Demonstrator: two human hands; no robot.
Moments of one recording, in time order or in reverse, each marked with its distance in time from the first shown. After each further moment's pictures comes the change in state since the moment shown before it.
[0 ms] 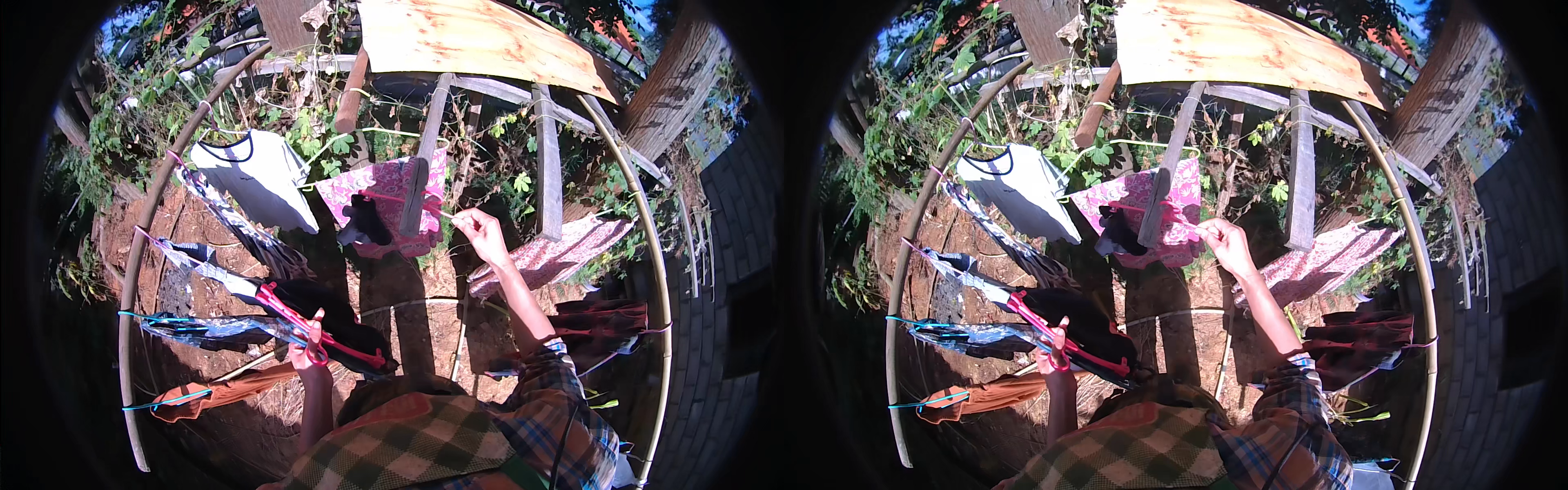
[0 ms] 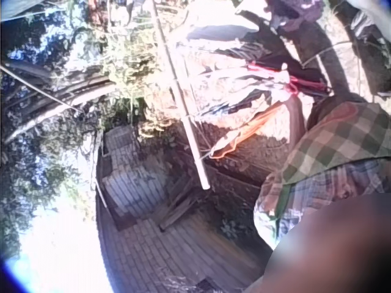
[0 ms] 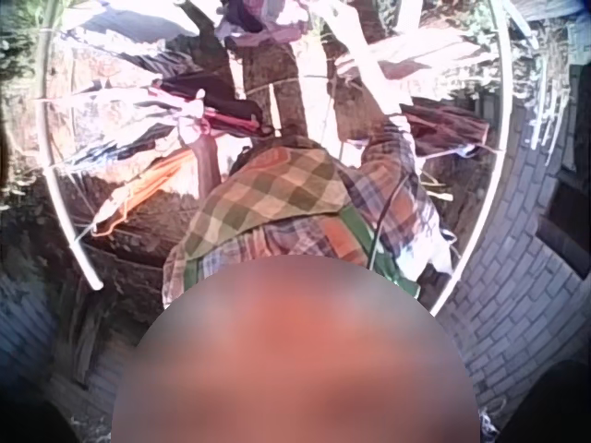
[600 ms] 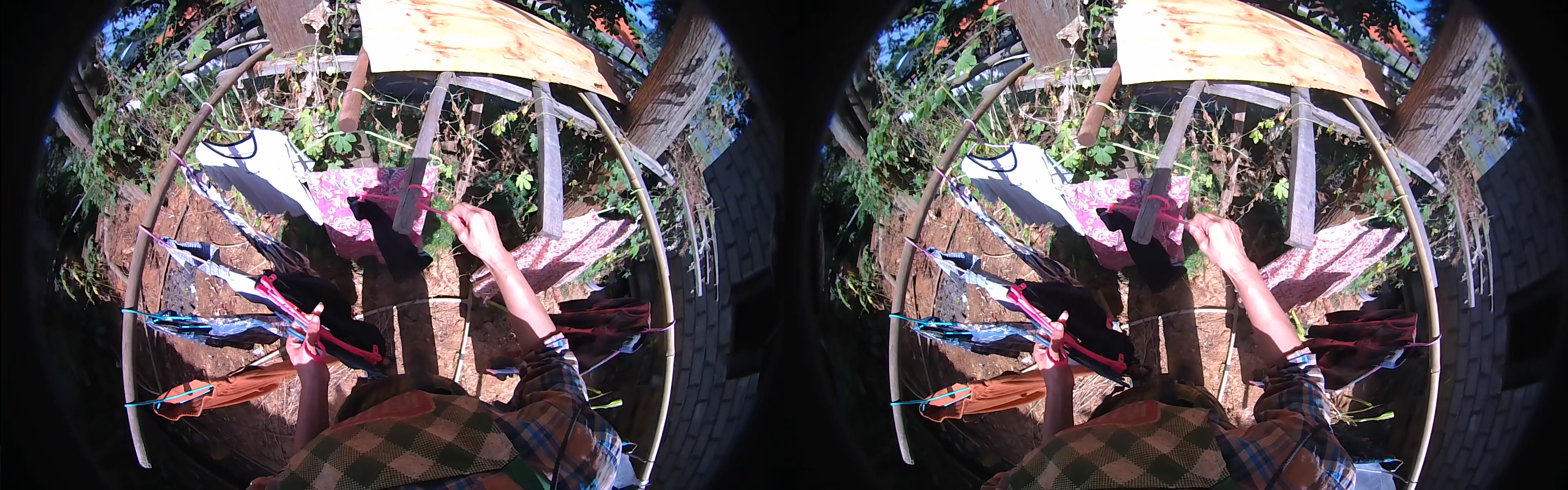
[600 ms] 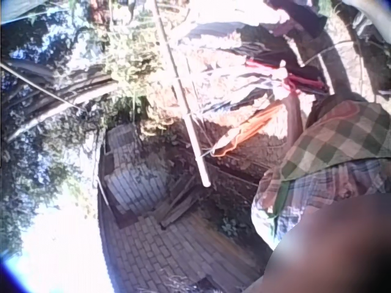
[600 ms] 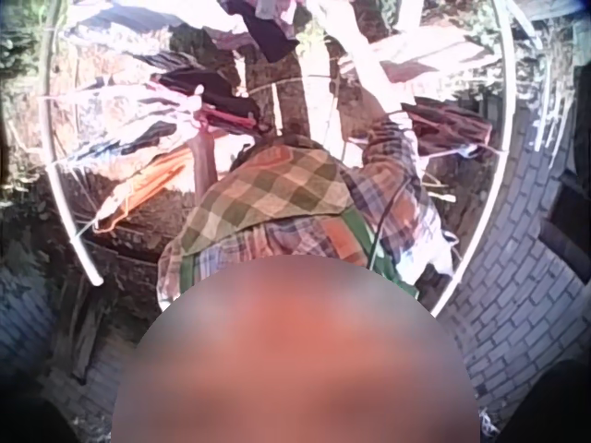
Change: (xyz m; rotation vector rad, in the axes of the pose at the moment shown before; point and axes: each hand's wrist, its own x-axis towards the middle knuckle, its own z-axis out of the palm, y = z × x) left_hand 0.002 0.008 0.004 -0.016 -0.016 -0.060; right_hand 0.007 -0.025 0.007 -0.513 -0.028 -0.326
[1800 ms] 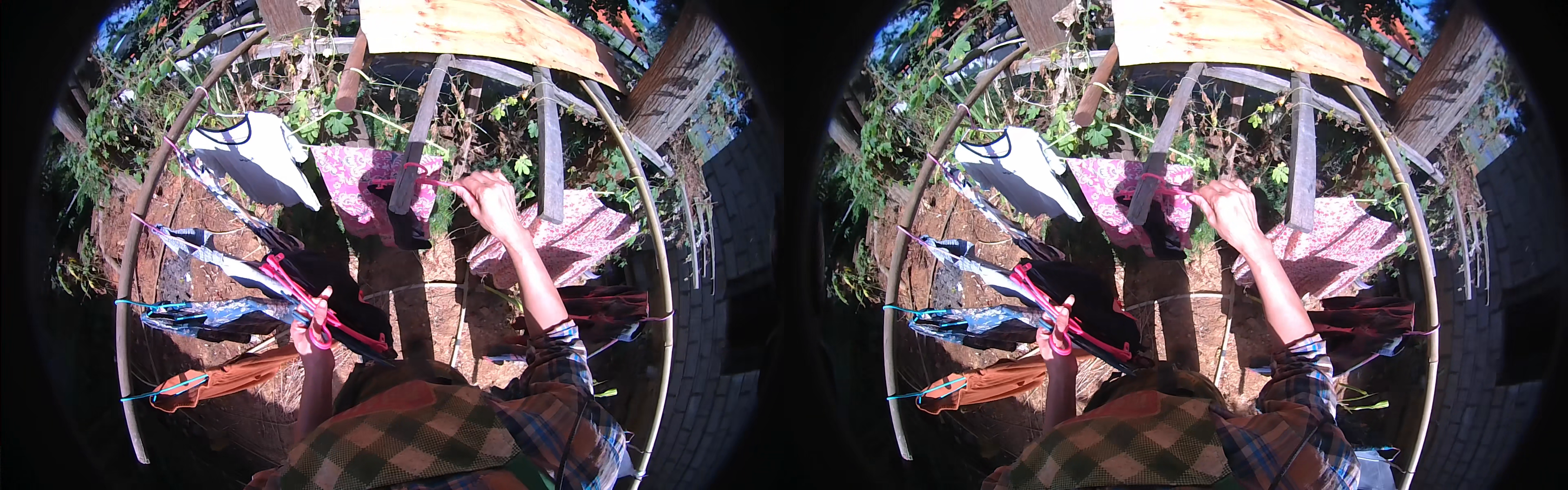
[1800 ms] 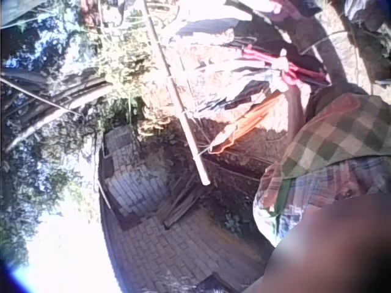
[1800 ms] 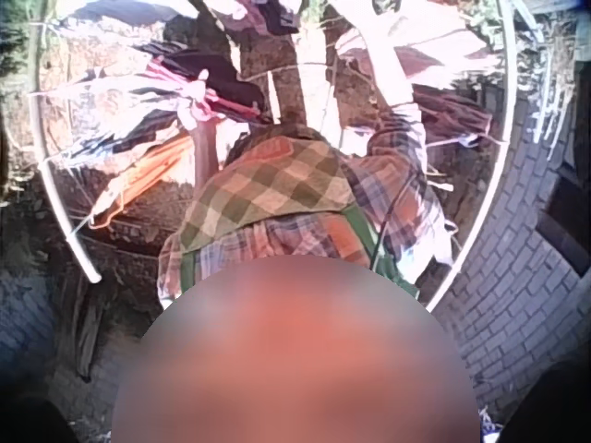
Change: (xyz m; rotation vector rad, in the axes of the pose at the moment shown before) left_hand -0.005 -0.008 0.004 0.034 -0.093 0.039; right_hand 0.015 -0.022 -0.037 -0.394 0.069 -0.265
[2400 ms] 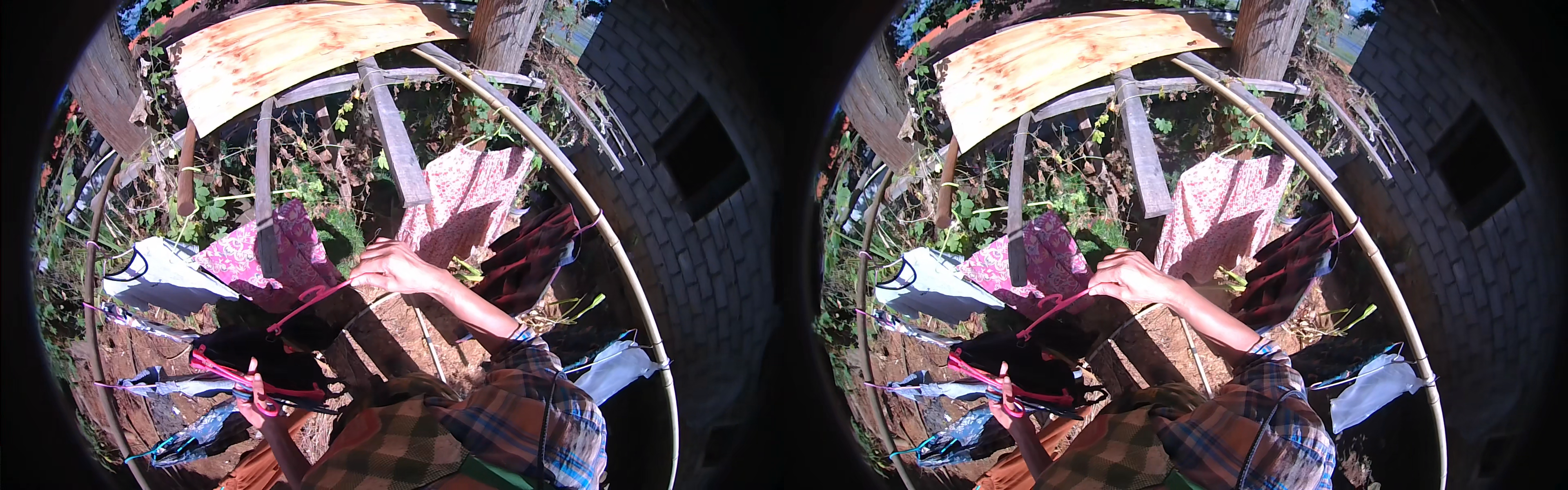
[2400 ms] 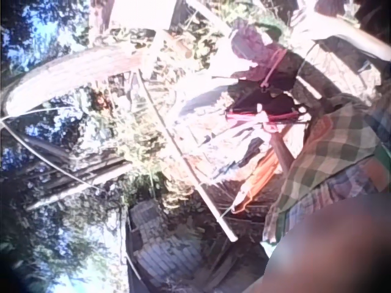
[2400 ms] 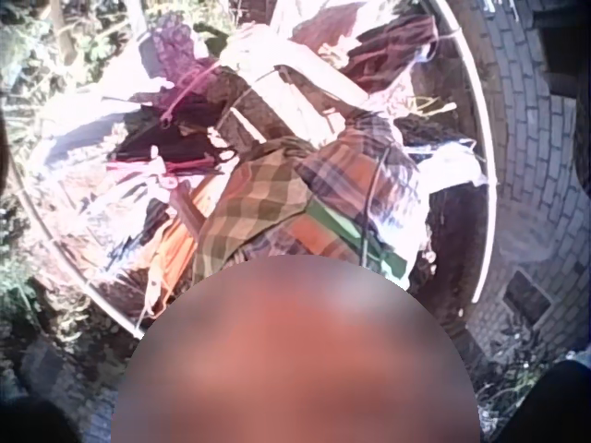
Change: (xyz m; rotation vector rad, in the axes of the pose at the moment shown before) left_hand 0.050 -0.021 -0.040 0.136 -0.214 -0.035; right_hand -0.087 -0.022 -0.040 0.497 -0.069 0.027
